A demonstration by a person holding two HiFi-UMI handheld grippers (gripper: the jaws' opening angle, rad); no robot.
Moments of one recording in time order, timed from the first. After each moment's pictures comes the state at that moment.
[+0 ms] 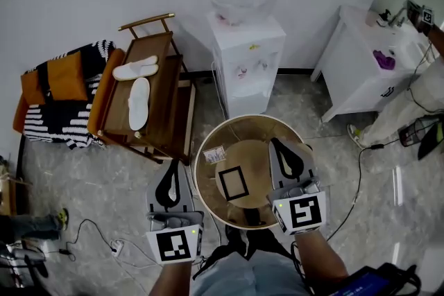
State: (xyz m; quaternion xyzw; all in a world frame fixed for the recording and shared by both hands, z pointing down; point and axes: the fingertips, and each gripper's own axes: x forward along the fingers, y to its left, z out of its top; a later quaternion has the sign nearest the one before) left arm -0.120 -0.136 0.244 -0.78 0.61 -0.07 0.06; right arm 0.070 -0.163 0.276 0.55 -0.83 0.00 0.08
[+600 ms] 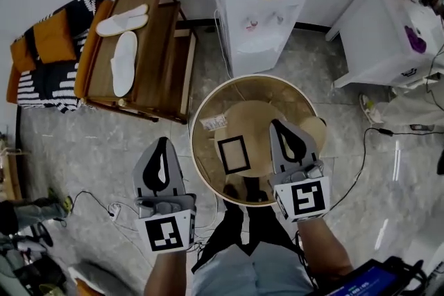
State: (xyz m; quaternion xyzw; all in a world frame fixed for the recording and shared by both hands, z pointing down) left arm -0.131 -0.195 0.340 -0.76 0.64 -0.13 -0.02; right arm 0.065 -0.215 0.401 0.51 -0.84 0.09 0.14
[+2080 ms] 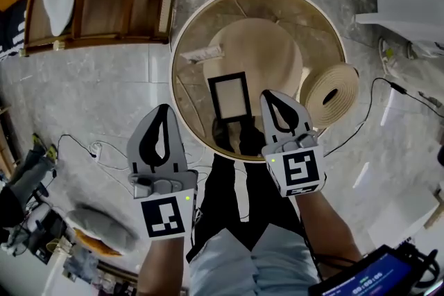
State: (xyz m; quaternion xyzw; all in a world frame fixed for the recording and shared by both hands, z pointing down) left arm -0.127 -0.197 0.566 -0.74 0.60 -0.23 -0.17; right arm 0.037 -0.195 0.650 0.44 -0.82 0.23 0.27
